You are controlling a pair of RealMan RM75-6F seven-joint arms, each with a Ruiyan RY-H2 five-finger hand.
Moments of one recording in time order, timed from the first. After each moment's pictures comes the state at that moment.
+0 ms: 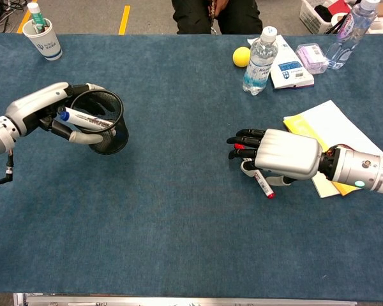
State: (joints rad) left arm -0.58 -1.32 -0.01 -1.54 1.49 0.96 -0.66; right arm 0.68 -1.68 -0.27 -0.82 -2.01 1.28 0.05
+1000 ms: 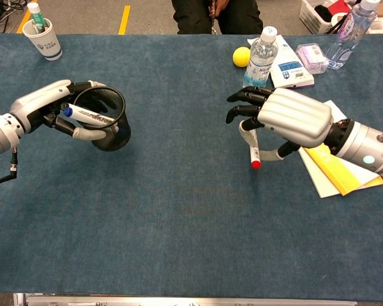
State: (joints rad) left arm -0.59 -1.34 -0.03 -1.51 1.47 0.94 -0.67; right arm 0.68 -1.56 -0.15 -1.10 -1.87 1.34 0.15
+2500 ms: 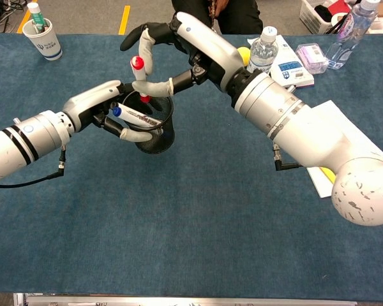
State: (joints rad) left arm -0.68 -1.48 -0.10 -1.53 1.42 0.87 -0.60; right arm 0.83 -1.69 0.24 -1.58 -1.42 1.07 0.49
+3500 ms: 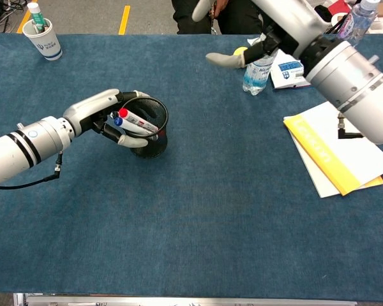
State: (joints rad) left arm -0.68 -1.52 -0.07 -1.44 1.40 0.85 -0.58; right arm 0.72 -1.47 0.20 -1.56 -1.53 1.20 0.34
